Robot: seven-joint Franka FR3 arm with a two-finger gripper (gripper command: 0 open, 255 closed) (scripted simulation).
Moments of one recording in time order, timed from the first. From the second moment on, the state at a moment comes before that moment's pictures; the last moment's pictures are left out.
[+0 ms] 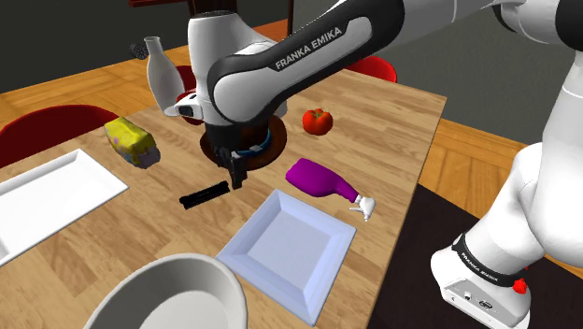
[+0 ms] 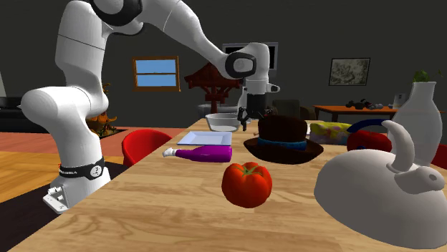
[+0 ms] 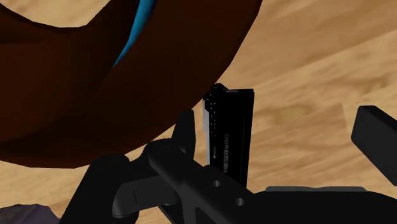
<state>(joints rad) 0.36 0.32 0.22 -1.84 0.00 2.18 -0.85</state>
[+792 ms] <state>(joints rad) 0.37 0.37 0.23 -1.85 -0.01 2.30 -0.84</state>
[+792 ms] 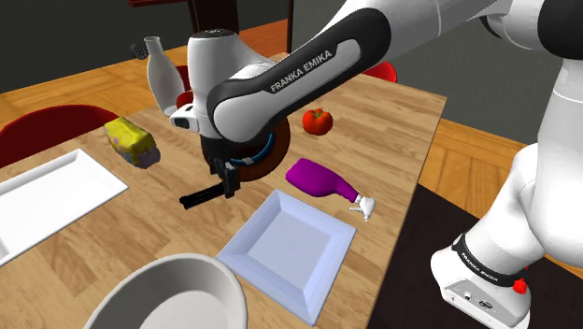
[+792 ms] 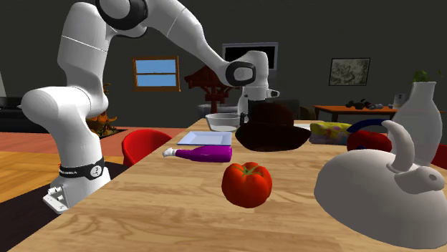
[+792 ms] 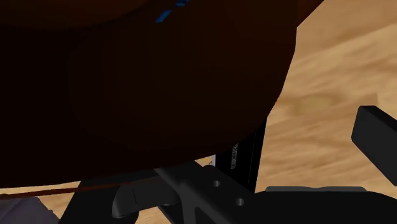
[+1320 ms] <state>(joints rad) 0.36 0.35 0.22 -1.88 0.00 2.27 -0.86</state>
